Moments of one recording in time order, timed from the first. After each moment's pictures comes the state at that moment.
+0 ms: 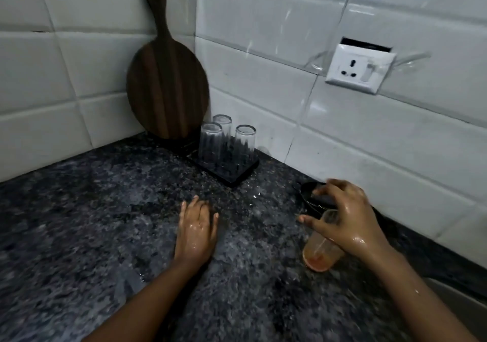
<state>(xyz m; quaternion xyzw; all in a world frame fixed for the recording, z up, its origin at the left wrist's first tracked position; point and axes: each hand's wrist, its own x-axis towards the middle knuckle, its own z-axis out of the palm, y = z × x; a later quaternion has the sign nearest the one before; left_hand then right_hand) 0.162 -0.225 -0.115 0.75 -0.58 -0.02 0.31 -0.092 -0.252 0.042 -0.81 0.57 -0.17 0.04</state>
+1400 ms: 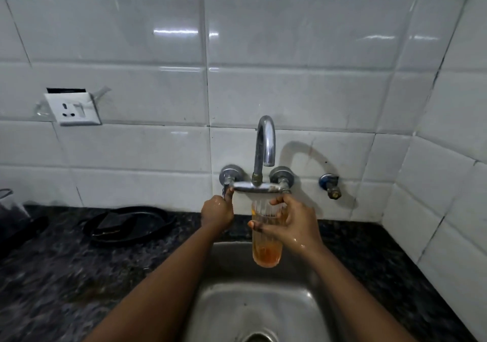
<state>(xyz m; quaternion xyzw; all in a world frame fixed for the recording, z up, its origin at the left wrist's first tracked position) -0.379 -0.259 0.032 0.64 -0.68 -0.23 0.28 -0.510 -0.133 0.062 -0.57 0.66 -0.46 0.16</state>
